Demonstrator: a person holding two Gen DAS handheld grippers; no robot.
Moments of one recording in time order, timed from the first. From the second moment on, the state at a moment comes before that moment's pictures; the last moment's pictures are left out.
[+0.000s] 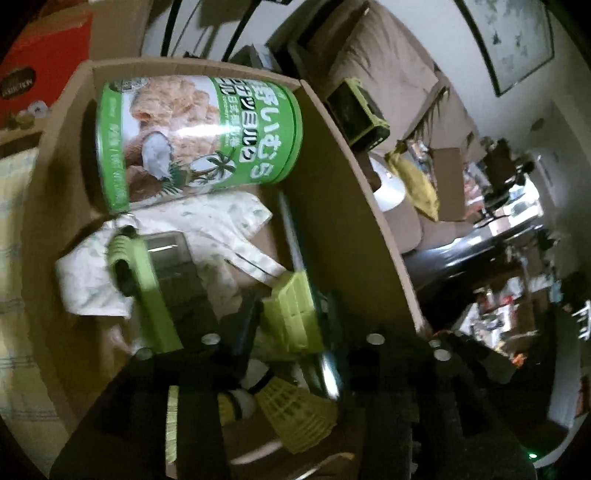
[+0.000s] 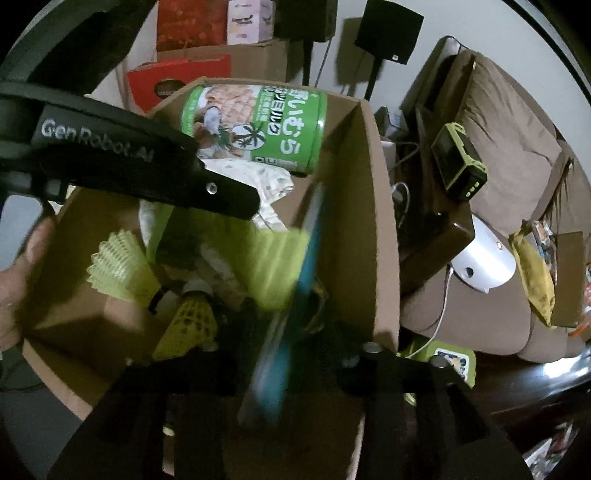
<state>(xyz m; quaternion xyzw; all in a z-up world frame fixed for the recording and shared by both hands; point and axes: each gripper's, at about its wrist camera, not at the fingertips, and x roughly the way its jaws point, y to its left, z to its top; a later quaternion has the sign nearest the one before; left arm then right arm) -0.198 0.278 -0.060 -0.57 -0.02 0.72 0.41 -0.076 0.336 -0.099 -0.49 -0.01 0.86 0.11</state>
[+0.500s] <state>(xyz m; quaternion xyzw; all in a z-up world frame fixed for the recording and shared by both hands) -0.172 0.221 -0.019 -0.53 0.02 0.75 0.40 -0.055 0.315 -0.071 -0.45 0.04 0.88 0.12</state>
